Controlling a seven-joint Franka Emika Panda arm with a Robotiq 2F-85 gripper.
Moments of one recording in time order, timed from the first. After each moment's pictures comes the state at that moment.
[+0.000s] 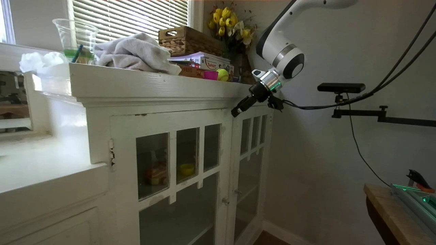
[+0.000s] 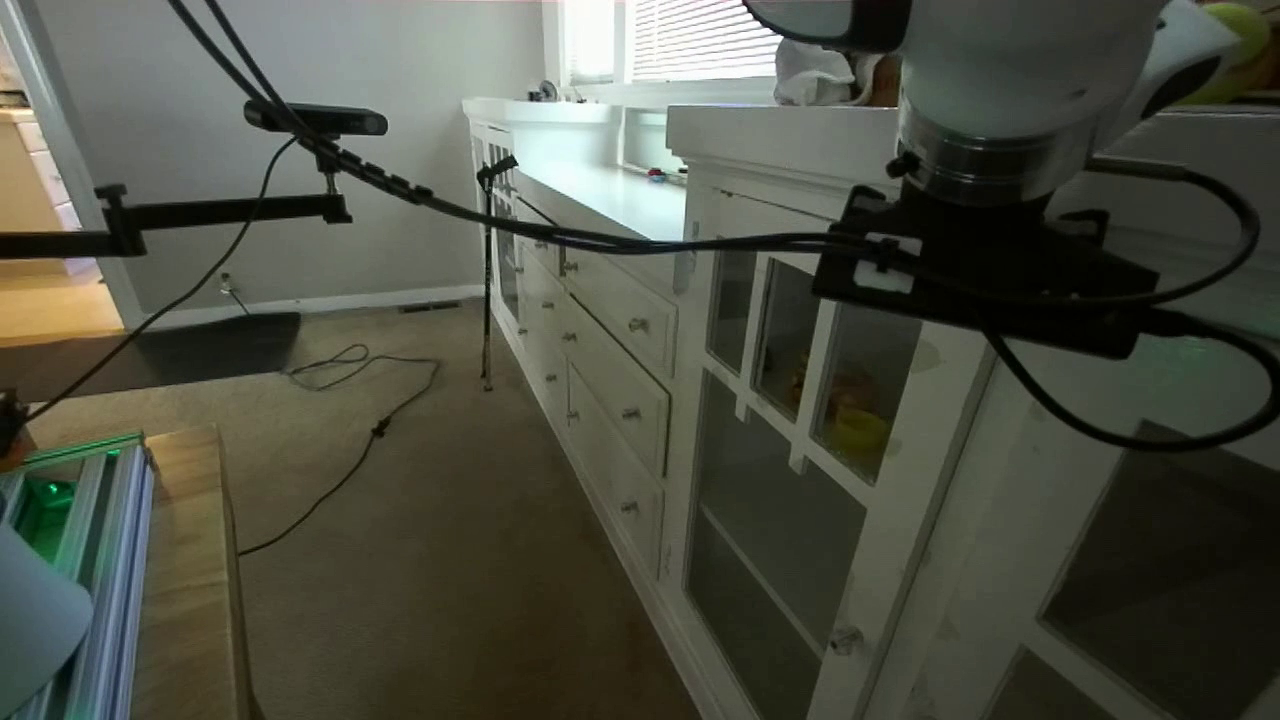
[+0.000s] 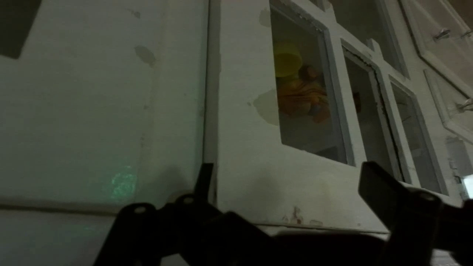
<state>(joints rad) -0.18 0.26 -0.25 -2.14 1.42 2.53 -1.98</state>
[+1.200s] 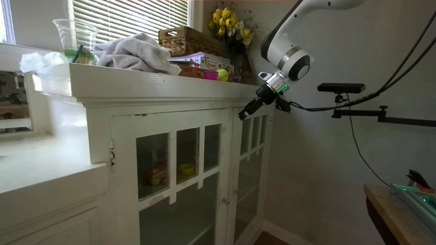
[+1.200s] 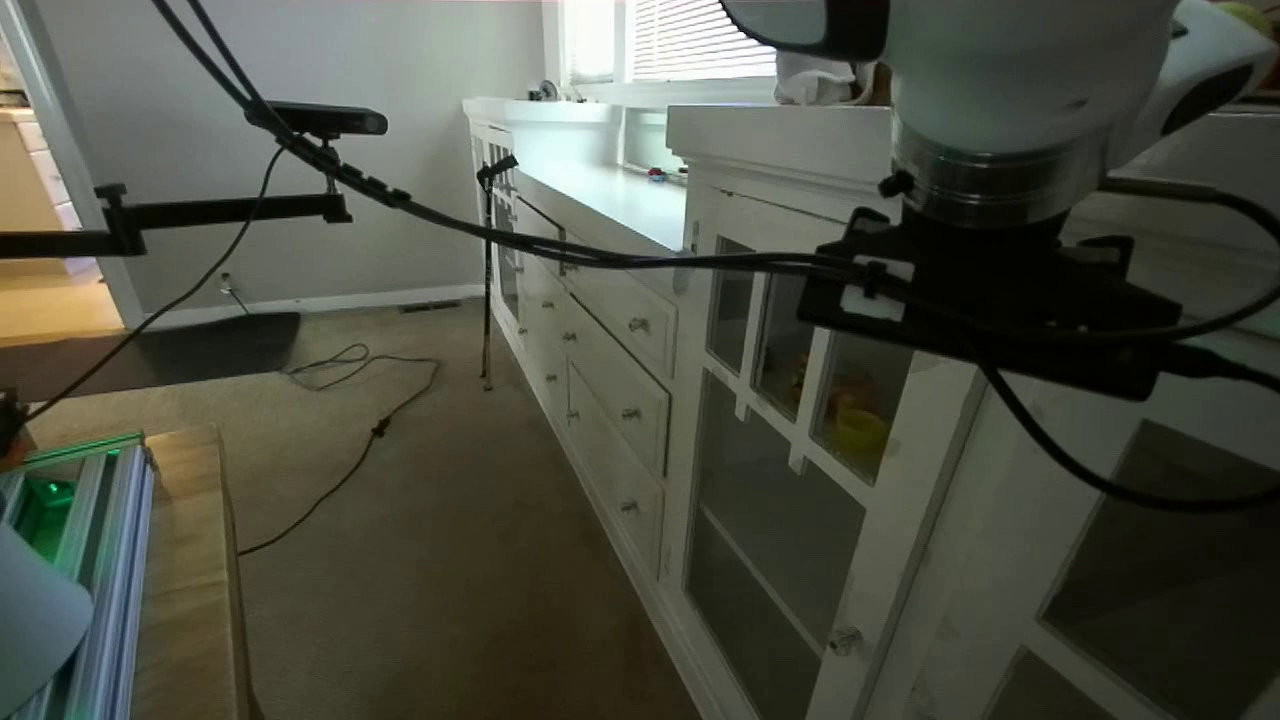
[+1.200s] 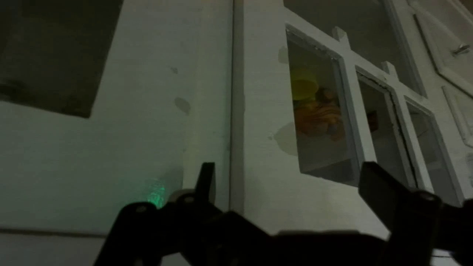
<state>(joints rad) -0.21 0.24 -0.25 -2.19 1.44 2.60 -2.00</state>
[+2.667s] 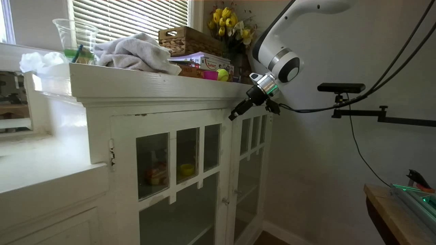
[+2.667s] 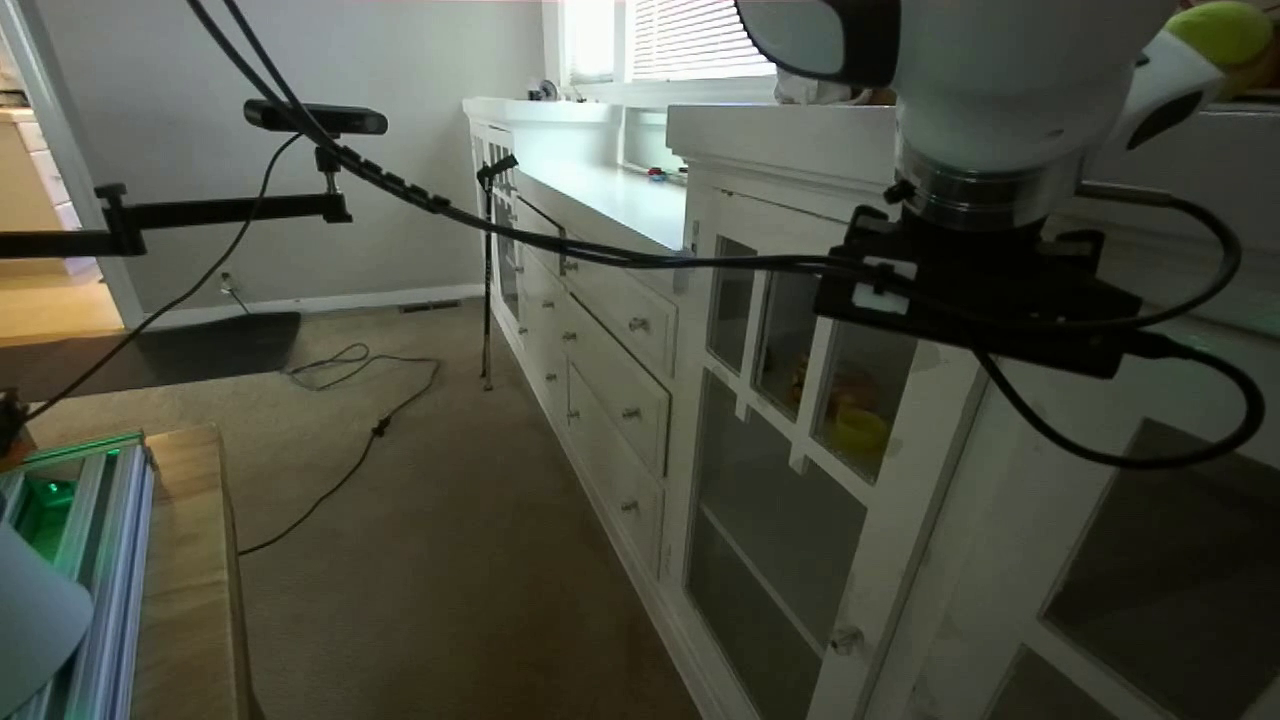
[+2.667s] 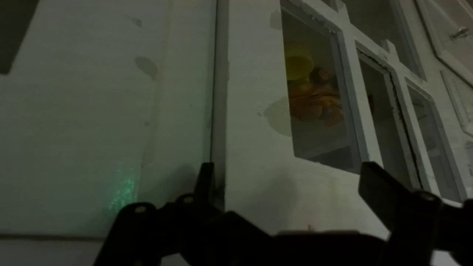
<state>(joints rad) -0.21 0.30 -0.20 -2.10 1.48 2.58 -2.01</state>
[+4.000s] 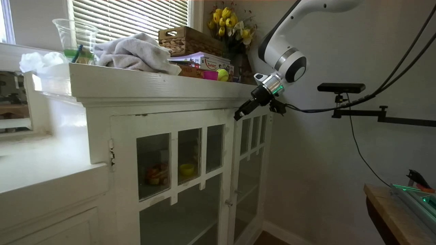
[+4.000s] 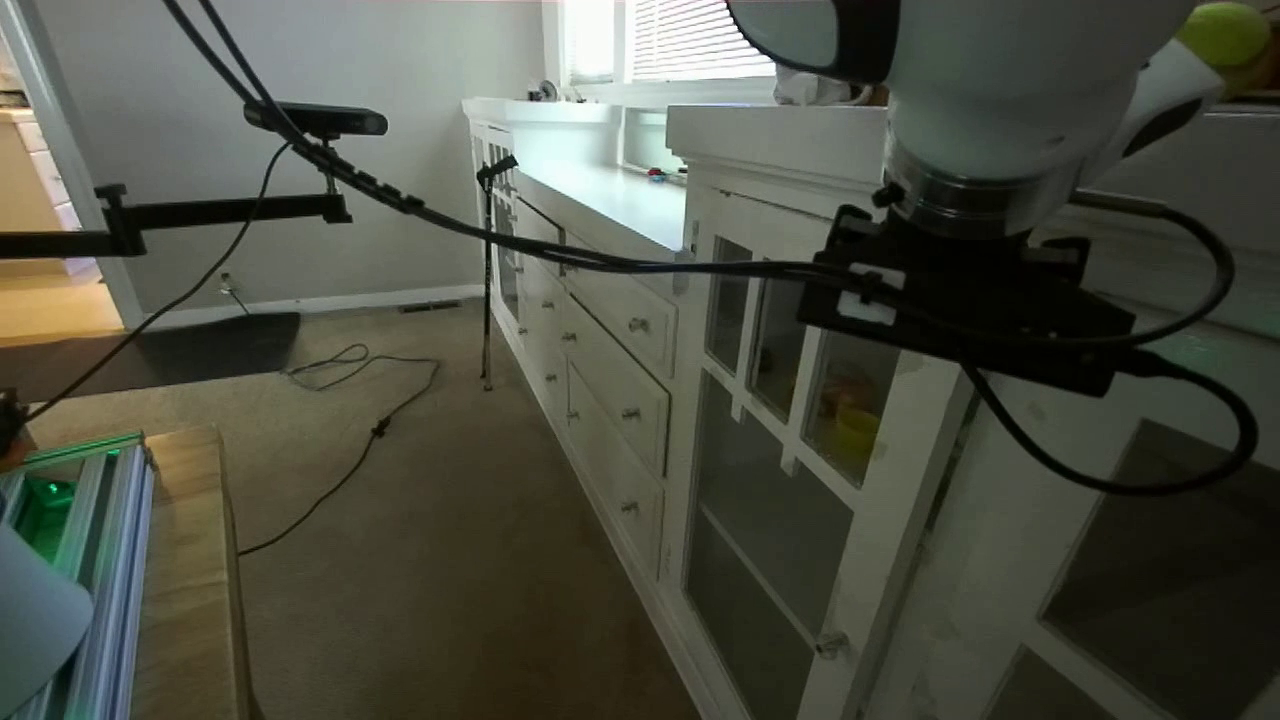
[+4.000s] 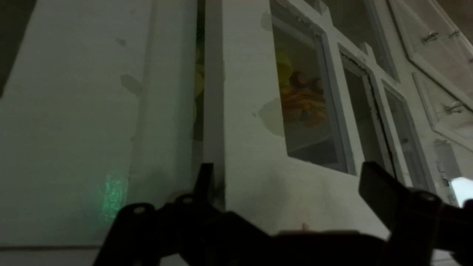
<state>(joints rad) -0.22 0.26 -0.22 -2.16 1.45 2.50 -2.02</state>
